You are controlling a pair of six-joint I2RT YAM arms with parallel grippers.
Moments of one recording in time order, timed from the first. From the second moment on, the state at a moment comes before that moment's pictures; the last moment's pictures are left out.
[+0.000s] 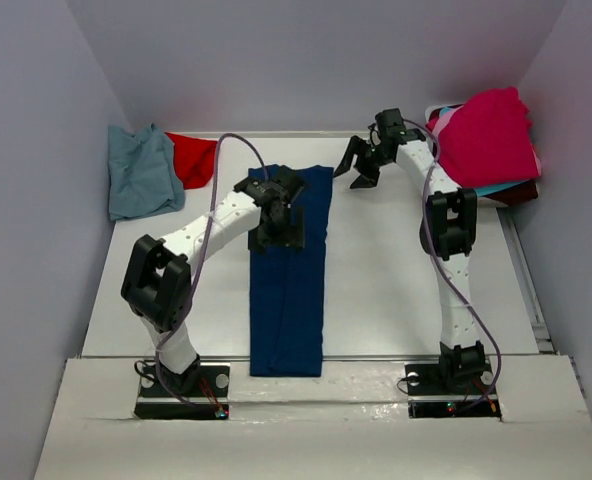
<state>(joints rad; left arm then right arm) -0.71 1.72 1.44 -0.98 -0.07 -0.63 0.20 2.50 2.32 -0.84 -0.50 0.58</state>
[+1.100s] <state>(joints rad) -0.31 2.33 2.17 -0.97 -0.15 -0.39 0.33 2.59 2.41 -0.84 -0.62 0.65</state>
